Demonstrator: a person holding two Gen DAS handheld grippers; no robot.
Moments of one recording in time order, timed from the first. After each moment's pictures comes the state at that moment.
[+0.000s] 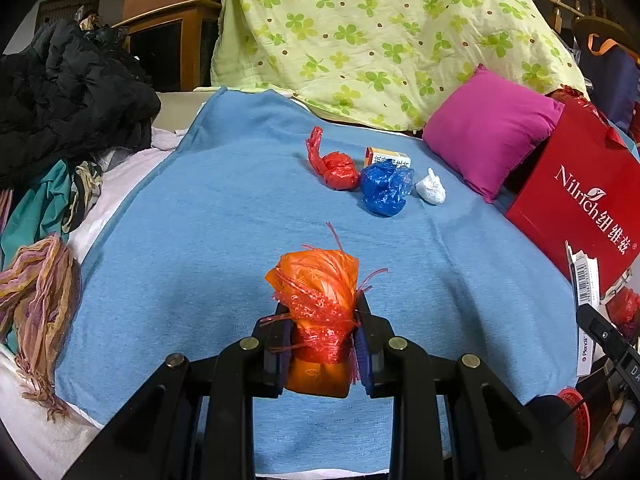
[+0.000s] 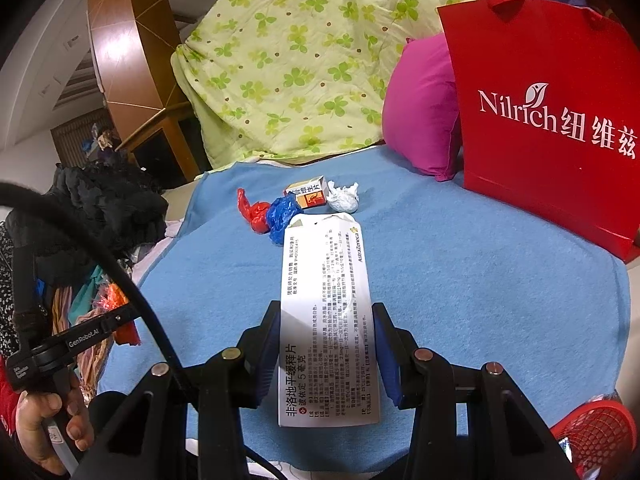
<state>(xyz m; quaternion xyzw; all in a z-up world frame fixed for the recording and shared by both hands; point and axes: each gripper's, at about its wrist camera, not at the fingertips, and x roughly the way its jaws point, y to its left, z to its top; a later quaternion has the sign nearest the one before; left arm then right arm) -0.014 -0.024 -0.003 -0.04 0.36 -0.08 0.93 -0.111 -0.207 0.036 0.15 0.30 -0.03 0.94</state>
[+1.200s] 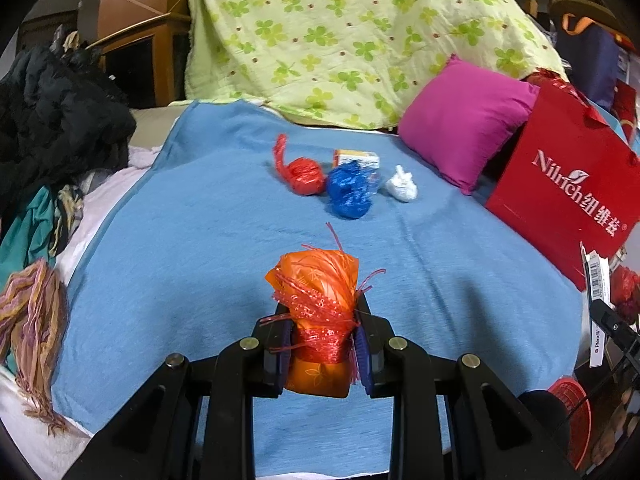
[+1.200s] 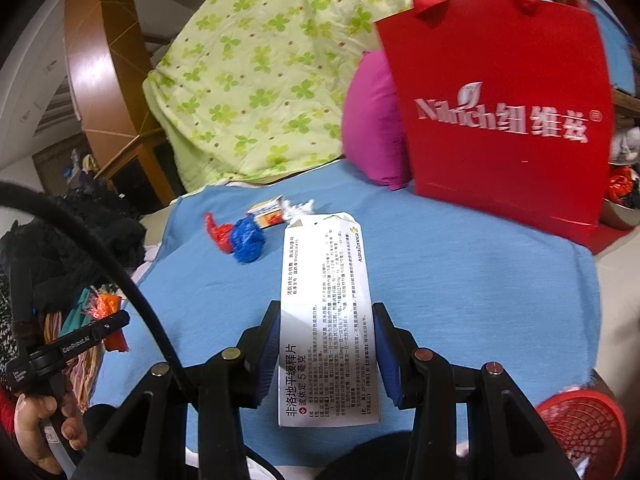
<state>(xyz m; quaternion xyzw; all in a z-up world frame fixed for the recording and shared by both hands) -0.018 -0.061 0.009 -0.01 0.35 -0.12 0.93 -0.153 -0.255 0.043 0.17 0.28 -0.09 0.94</state>
